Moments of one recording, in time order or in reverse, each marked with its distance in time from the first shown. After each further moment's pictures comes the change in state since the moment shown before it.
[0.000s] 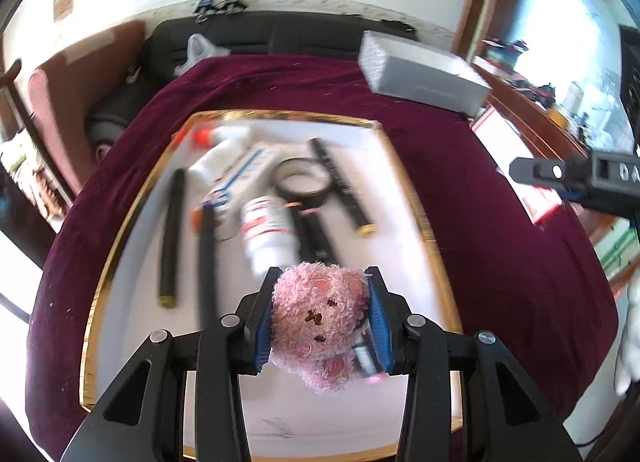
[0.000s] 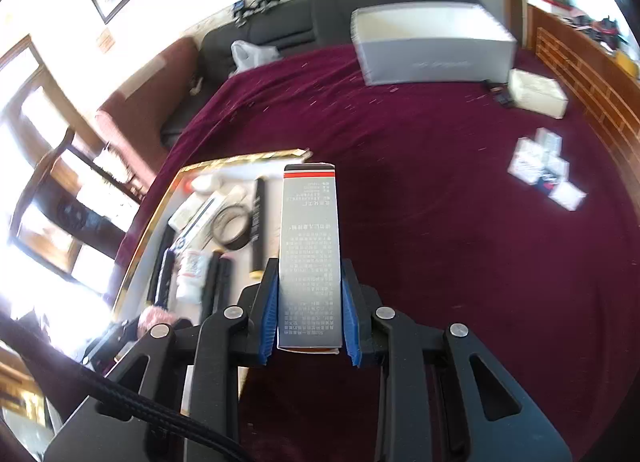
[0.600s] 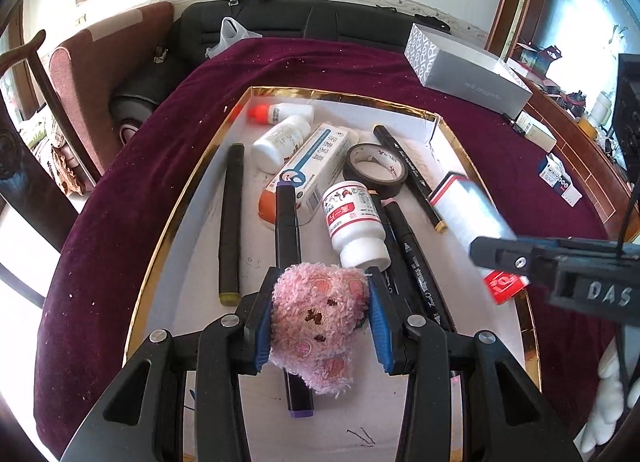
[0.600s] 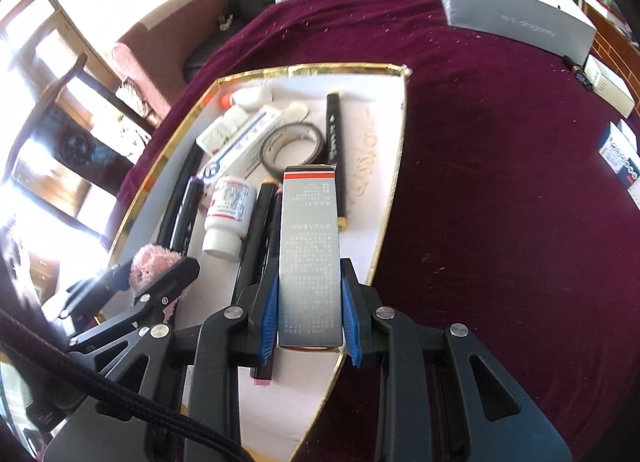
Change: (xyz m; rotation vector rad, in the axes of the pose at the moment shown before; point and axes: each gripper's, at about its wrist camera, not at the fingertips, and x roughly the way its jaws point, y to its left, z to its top) left arm 0.012 0.045 -0.006 -0.050 0.032 0.059; right arm 0.079 0.063 -0.032 -0.121 0.182 0.039
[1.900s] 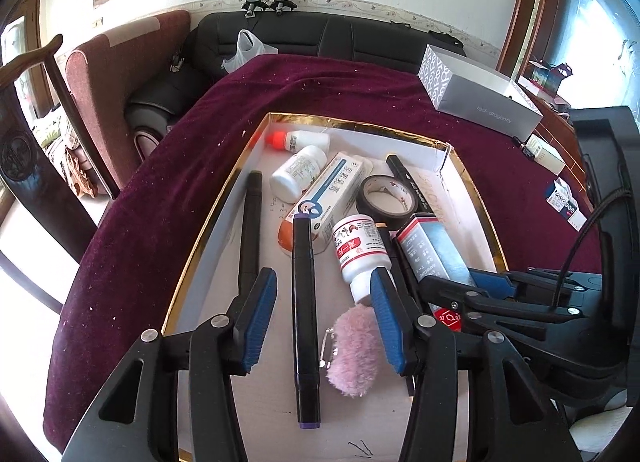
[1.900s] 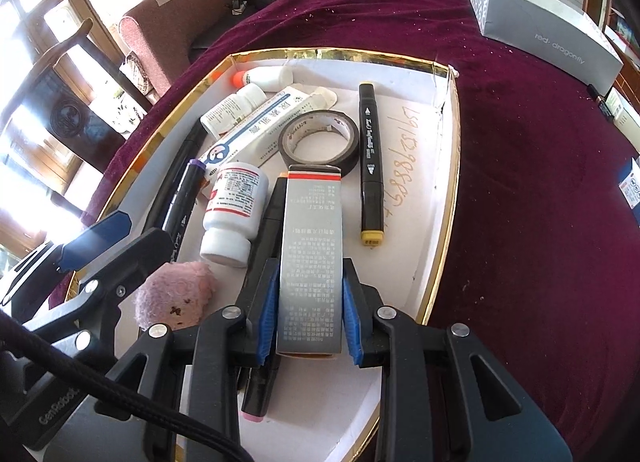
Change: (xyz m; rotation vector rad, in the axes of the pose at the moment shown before) left arm -0.014 0.003 0.013 -0.033 -0.053 0.046; right arm 0.032 0.023 0.003 -0.096 0.004 -0.030
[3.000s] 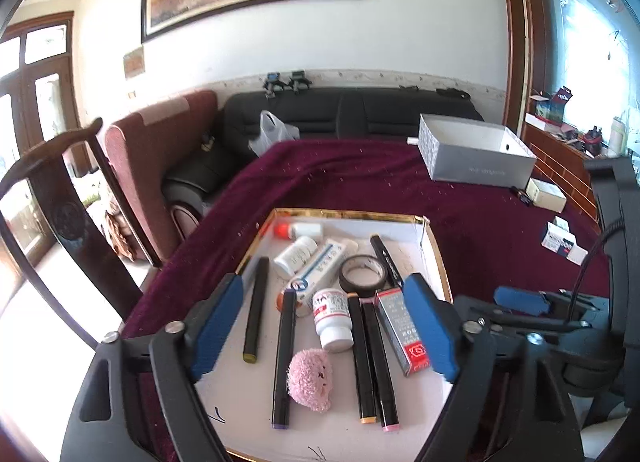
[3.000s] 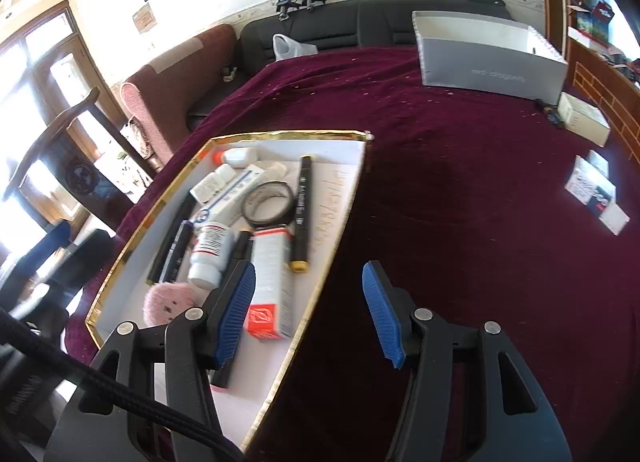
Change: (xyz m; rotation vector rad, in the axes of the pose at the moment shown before) left arm -0.074 -0.062 0.004 0.055 -0.293 0.165; right arm -0.073 -0.055 -0.018 0.061 -0.238 0.007
